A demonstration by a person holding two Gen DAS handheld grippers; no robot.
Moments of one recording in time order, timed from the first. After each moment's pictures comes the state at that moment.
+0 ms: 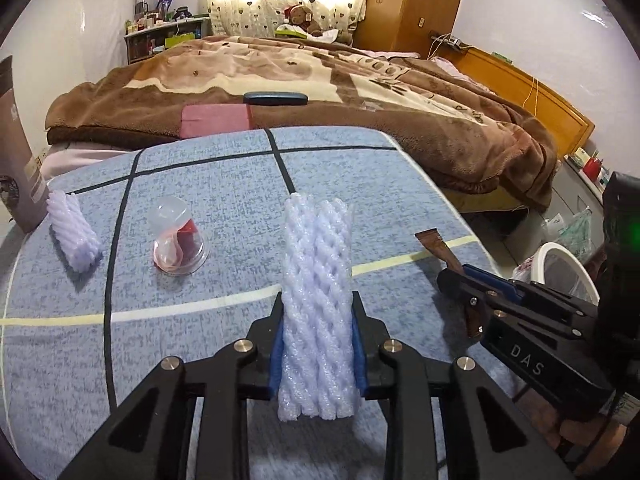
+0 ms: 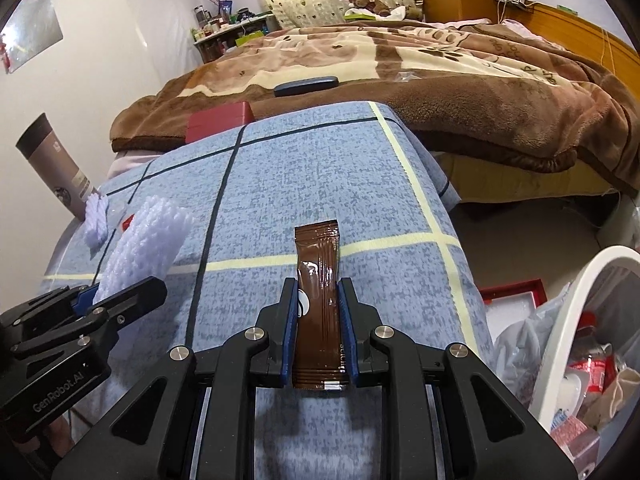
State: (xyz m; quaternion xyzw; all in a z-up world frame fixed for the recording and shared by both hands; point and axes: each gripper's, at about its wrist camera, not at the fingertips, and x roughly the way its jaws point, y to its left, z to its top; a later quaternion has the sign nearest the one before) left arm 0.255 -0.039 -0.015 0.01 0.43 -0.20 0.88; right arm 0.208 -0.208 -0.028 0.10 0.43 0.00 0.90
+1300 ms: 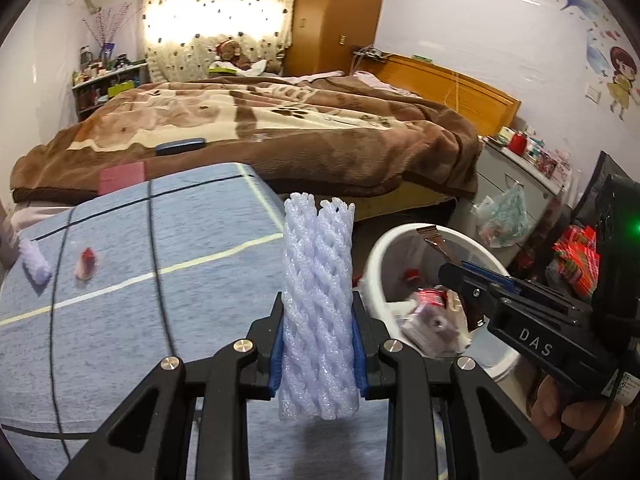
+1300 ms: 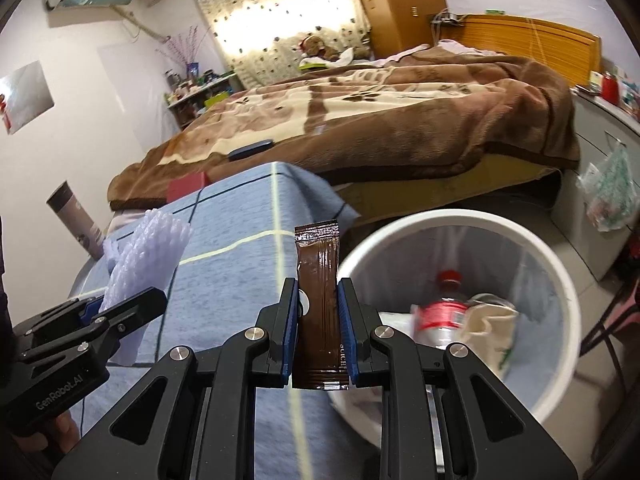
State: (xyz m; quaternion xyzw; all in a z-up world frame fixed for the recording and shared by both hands) left arm 0.145 -0.149 0.041 0.04 0.37 -0.30 0.88; right arm 0.086 -0.302 0.023 0.15 0.35 -0.07 0.92
